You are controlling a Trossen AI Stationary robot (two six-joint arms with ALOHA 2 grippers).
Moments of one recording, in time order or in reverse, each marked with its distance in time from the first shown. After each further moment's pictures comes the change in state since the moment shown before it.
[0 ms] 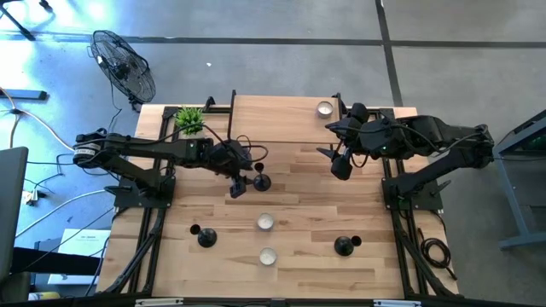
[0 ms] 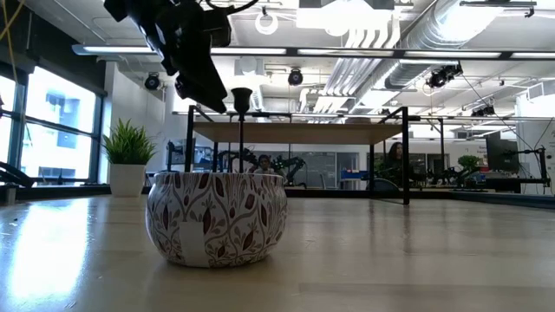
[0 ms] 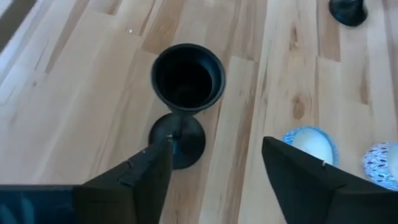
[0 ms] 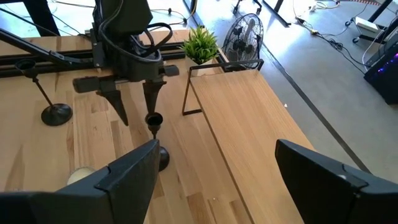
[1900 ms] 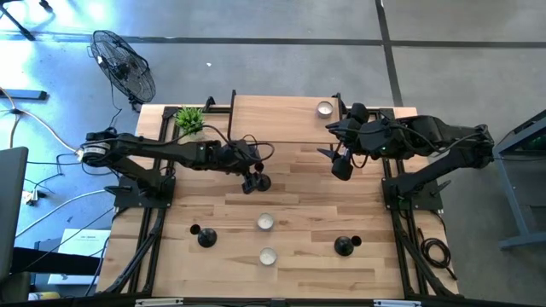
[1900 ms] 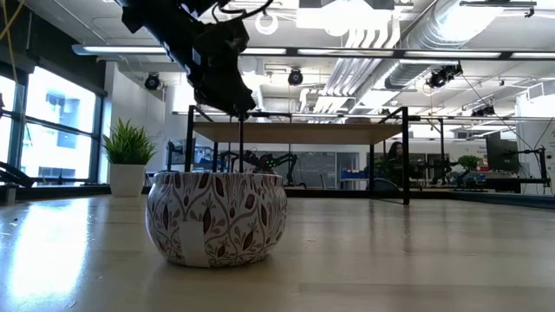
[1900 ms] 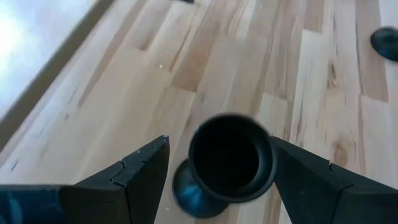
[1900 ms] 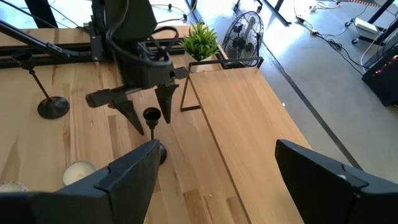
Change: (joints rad) left arm 0.000 0.098 -0.001 0.186 -0.138 0.003; right arm 0.000 0.000 0.000 -0.015 0.000 -0.018
